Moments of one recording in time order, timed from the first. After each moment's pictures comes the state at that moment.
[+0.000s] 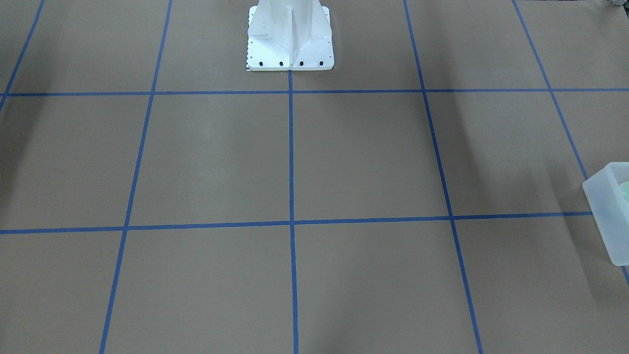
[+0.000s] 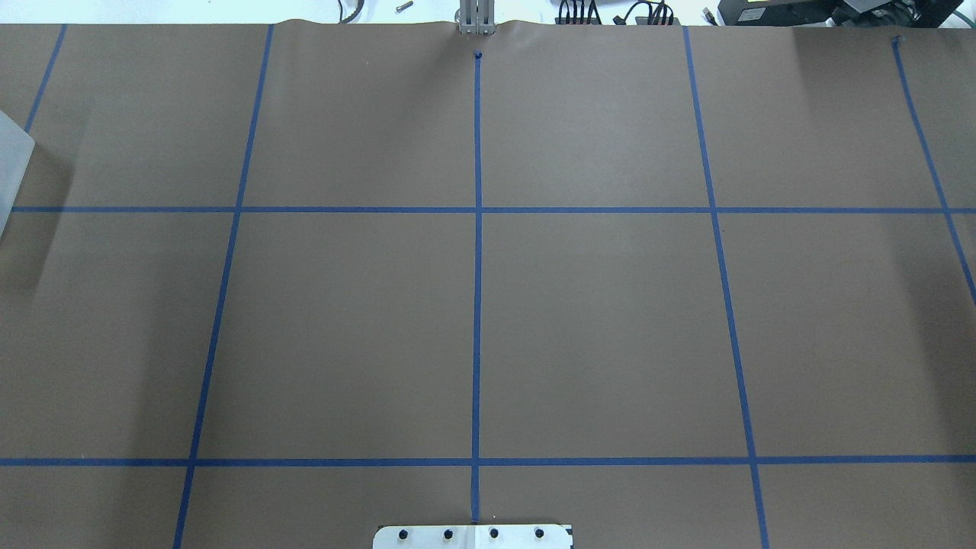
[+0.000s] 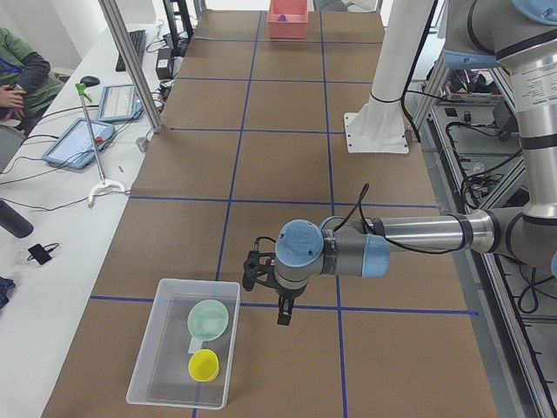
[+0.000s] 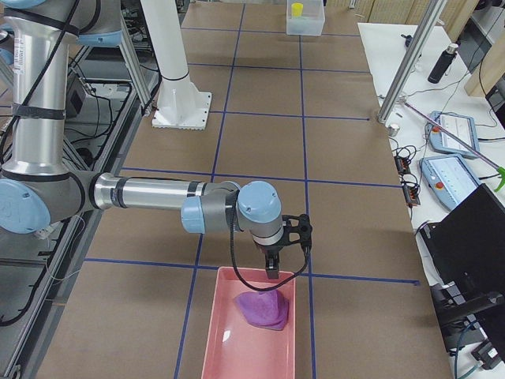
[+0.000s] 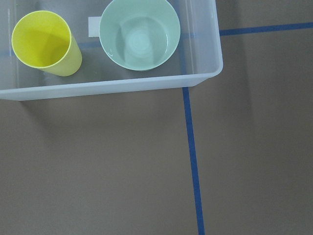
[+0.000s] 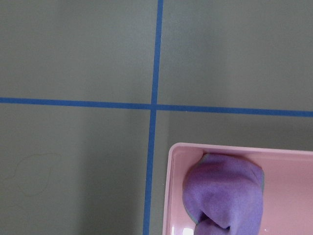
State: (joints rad) left arm -1.65 -1.27 -1.81 -1.67 -2.40 0.13; right arm 1.65 -1.74 1.74 -1.43 2.36 0.01
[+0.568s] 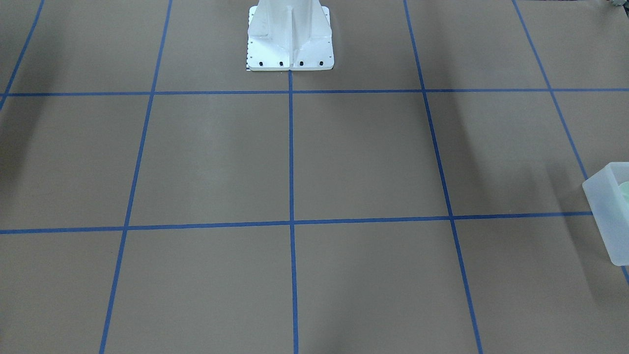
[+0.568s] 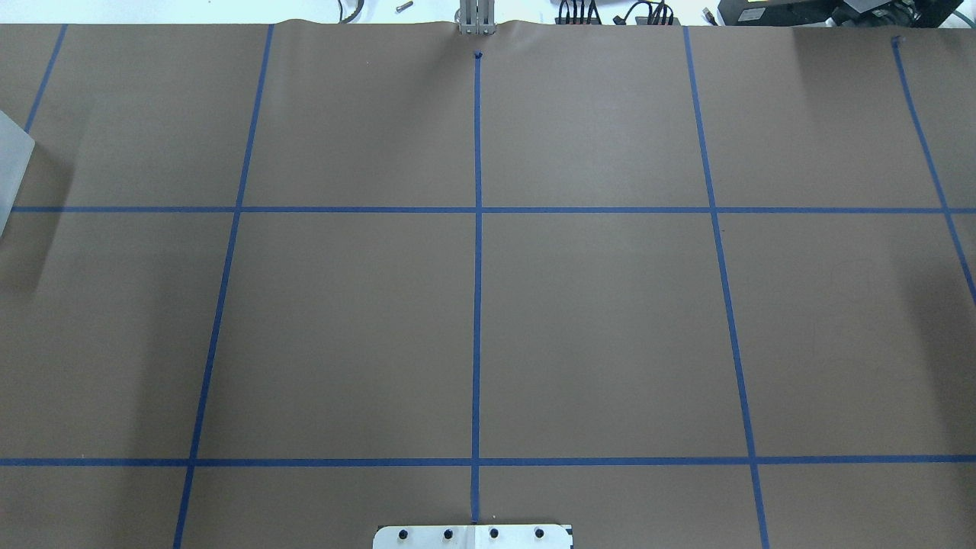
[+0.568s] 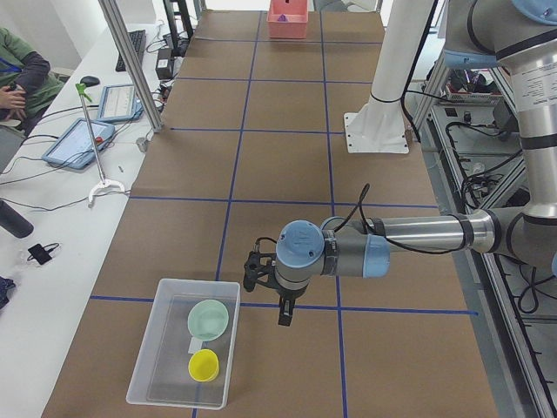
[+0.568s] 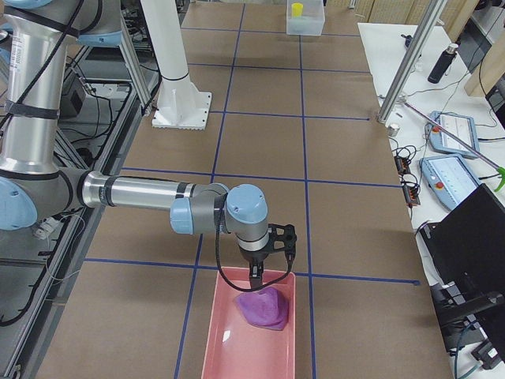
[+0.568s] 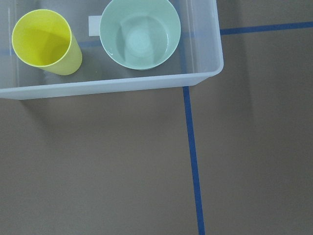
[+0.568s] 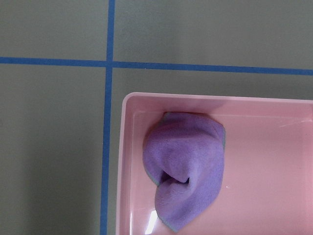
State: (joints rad) left arm -1.65 -1.27 -1.82 -1.67 -2.40 0.13; right arm 1.63 -1.82 1.77 -1.43 2.24 0.02
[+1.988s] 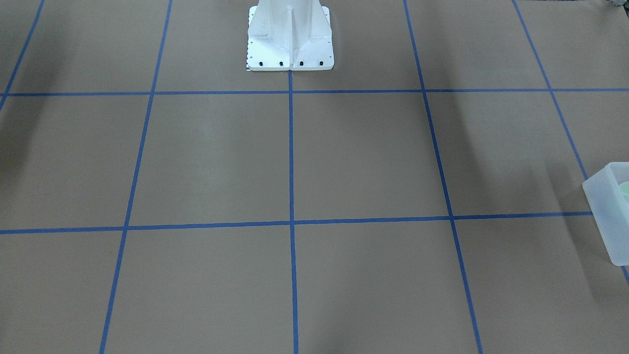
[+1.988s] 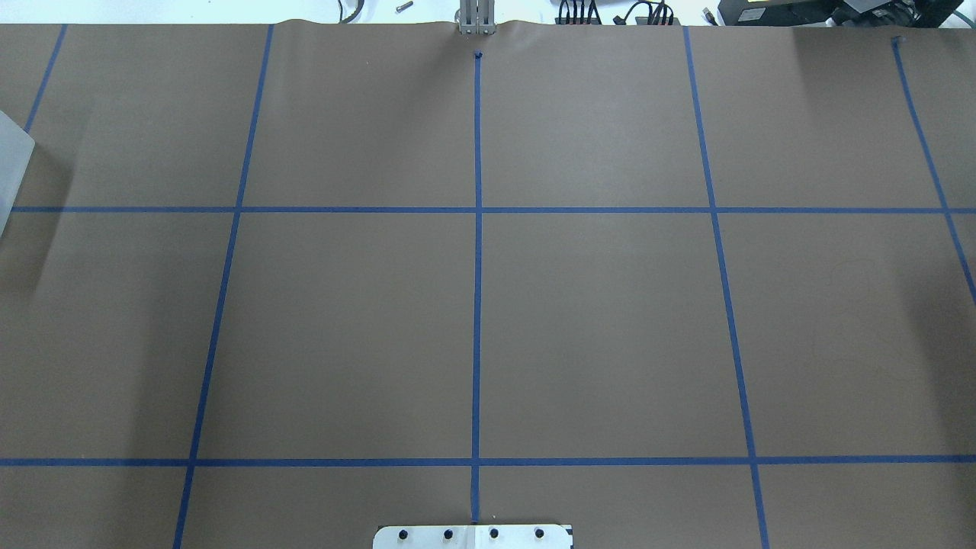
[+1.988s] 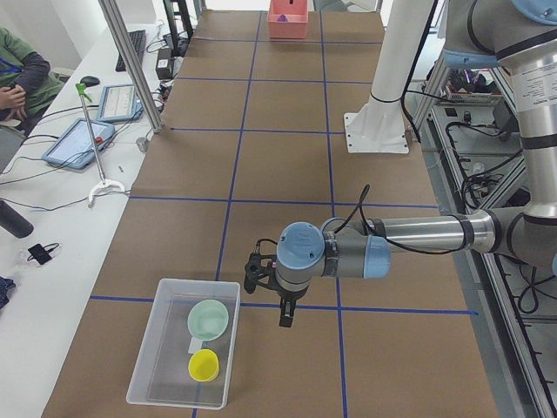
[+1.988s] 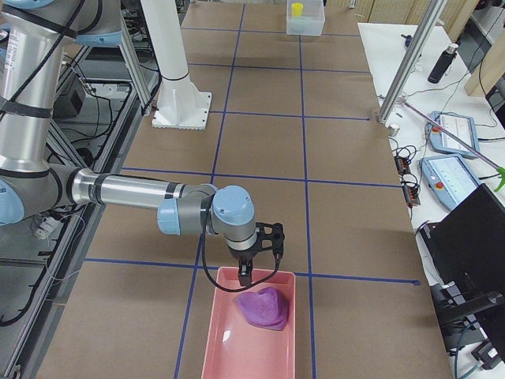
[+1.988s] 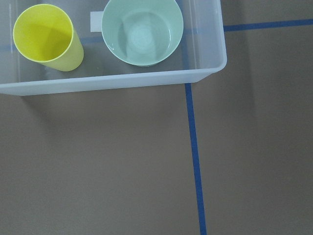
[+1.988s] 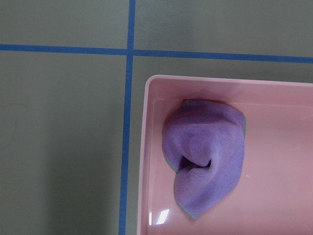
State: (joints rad) left arm -1.65 -1.27 -1.81 -1.67 -2.40 0.13; right arm 1.62 -1.86 1.80 -1.41 2.30 0.01
